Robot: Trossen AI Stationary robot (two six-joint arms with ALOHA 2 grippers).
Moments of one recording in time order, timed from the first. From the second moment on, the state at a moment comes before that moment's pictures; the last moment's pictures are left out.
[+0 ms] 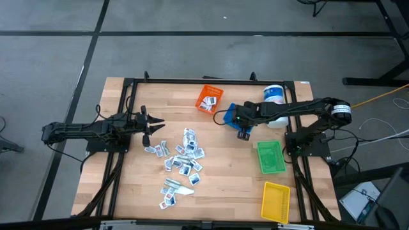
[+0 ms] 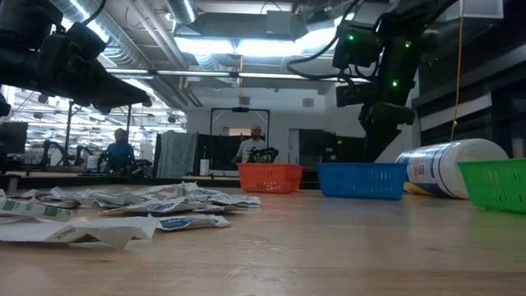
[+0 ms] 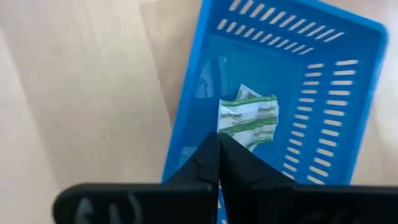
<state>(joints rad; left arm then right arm) 0.11 0.16 0.01 0.03 -0.16 -0.03 -0.19 1.47 0.90 -0.64 0.20 0.00</state>
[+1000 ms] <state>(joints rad) 0.11 0.16 0.01 0.03 -0.16 -0.03 -0.18 1.47 0.90 -0.36 0.04 0.10</state>
